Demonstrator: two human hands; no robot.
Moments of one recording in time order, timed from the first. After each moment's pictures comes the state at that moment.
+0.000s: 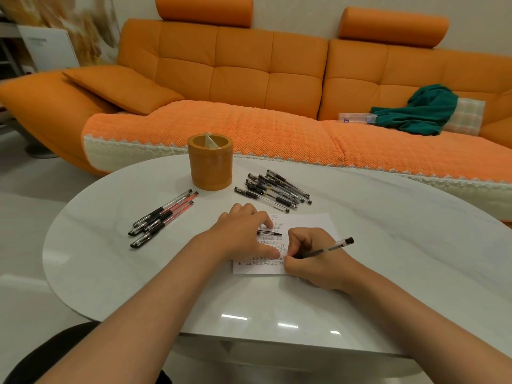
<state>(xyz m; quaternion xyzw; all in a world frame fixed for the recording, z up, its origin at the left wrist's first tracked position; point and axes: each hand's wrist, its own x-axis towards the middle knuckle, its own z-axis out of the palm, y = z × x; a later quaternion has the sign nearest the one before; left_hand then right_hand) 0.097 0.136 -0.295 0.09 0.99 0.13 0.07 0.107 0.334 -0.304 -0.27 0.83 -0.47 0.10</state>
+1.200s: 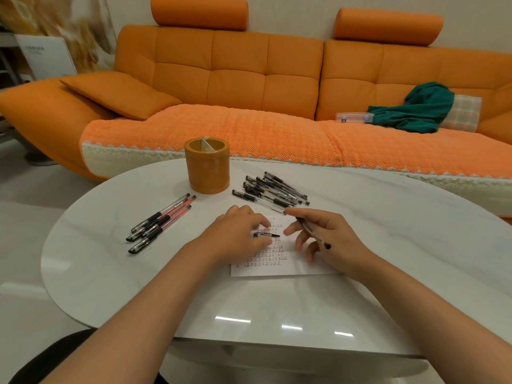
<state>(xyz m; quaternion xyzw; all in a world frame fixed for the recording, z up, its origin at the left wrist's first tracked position) 0.102 0.130 -0.290 0.09 0.98 0.19 0.04 0.093 0.345 -0.287 -0.16 0.75 -0.63 0.11</state>
